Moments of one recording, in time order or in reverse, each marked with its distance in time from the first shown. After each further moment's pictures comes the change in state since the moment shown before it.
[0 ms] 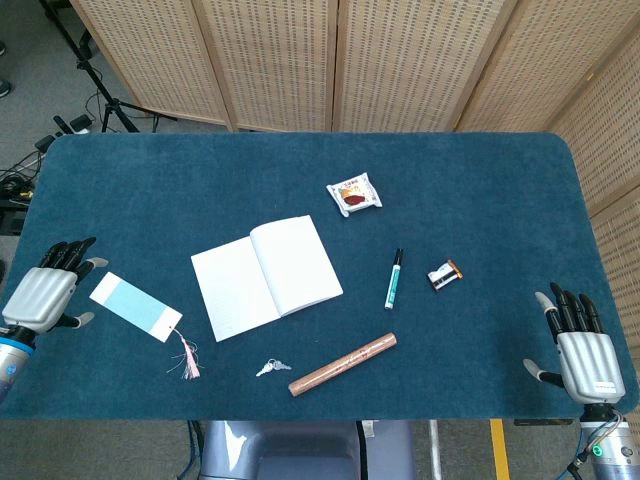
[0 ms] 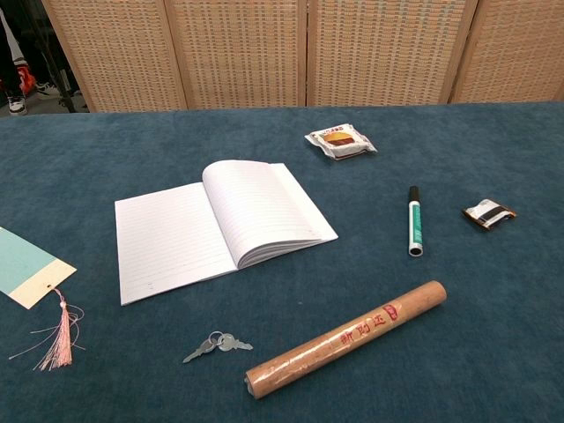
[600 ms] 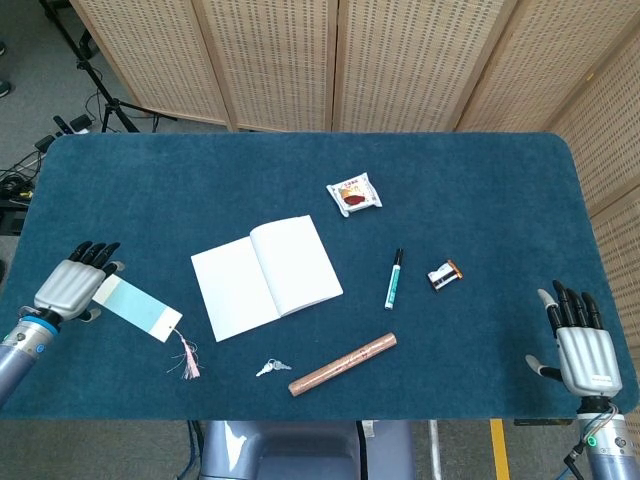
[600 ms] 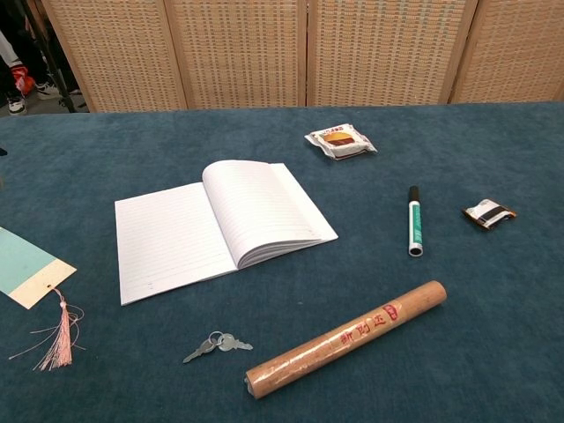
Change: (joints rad) left arm -0.130 -0.117 0.051 0.200 0.024 -0.184 0.088; right arm 0.016 -0.033 0.020 0.026 0.070 -0.042 -0.059
